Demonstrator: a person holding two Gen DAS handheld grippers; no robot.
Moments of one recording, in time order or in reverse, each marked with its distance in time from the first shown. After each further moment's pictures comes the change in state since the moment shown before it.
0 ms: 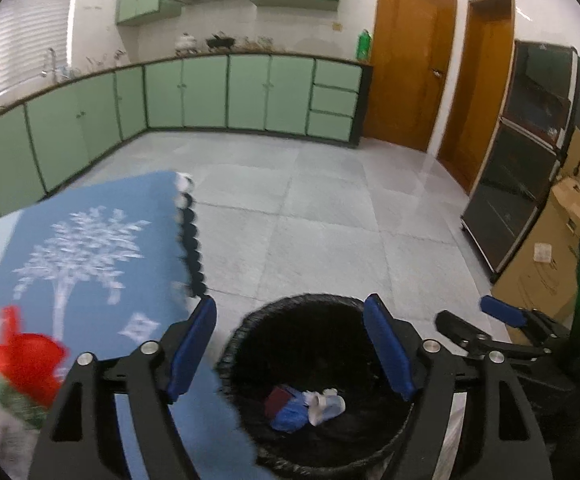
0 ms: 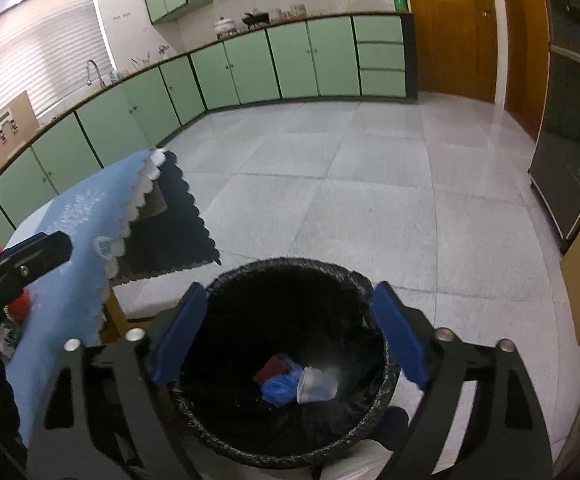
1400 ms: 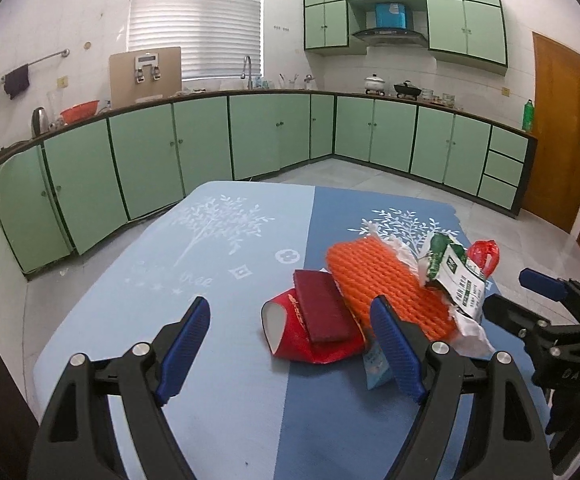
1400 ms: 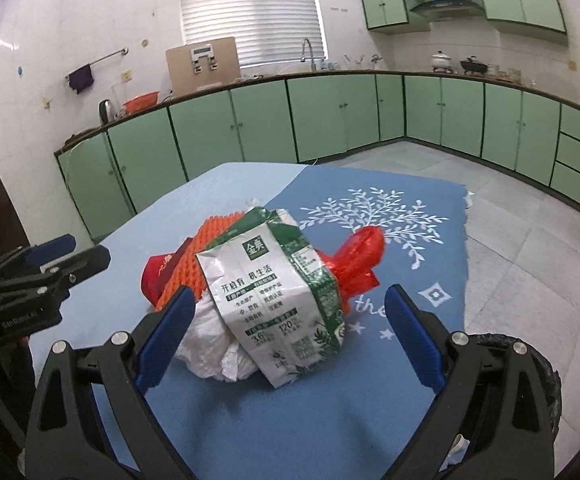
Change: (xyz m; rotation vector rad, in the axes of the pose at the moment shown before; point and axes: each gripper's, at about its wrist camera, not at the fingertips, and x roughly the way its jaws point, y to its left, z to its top) left arm -0.200 0.206 -0.104 -0.280 -0.136 0.545; right arm -0.043 0.298 -0.023 -0.461 -0.036 0.533
